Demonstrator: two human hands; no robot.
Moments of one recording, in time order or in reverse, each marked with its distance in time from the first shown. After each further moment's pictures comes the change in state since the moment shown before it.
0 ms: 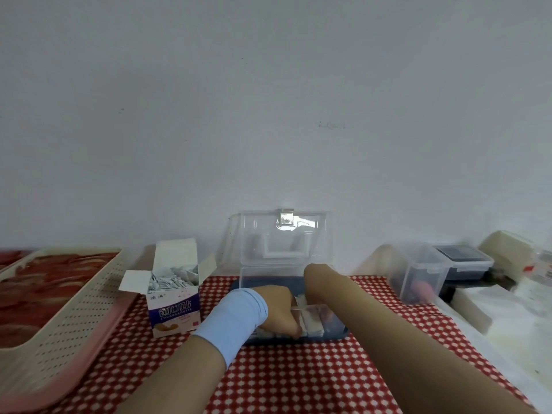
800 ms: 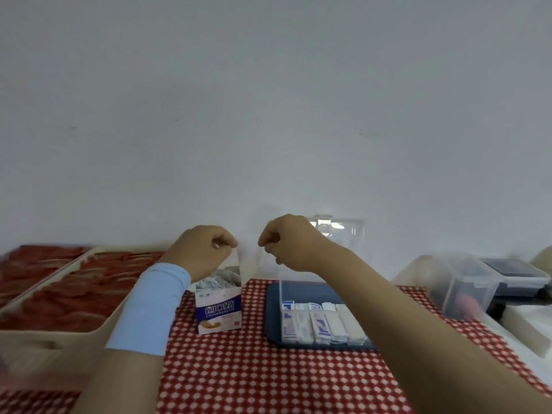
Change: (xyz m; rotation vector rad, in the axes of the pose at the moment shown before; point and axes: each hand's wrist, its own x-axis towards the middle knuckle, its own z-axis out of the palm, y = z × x) left_hand -0.121 -0.114 -0.085 -0.264 0.757 -0.142; right_hand -0.033 -0.103 -0.068 0.370 0.316 -0.533
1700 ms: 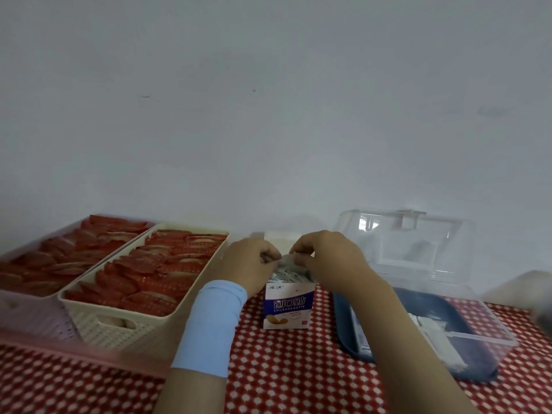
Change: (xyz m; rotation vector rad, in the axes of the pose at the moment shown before) left_hand -0.004 -0.082 0.023 -0.039 0.057 -0.078; right_hand 0.045 -0.022 0.095 -0.087 0.034 0.024
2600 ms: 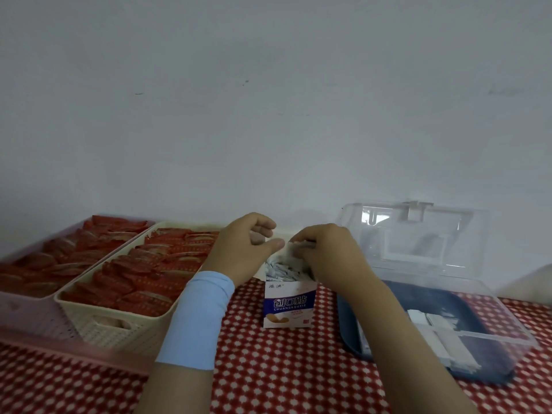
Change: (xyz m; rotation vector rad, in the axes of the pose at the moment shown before) left_hand 0.007 0.003 -0.006 -0.319 0.132 0.025; right_hand 0.006 0.011 0.013 0.242 0.122 -0.004
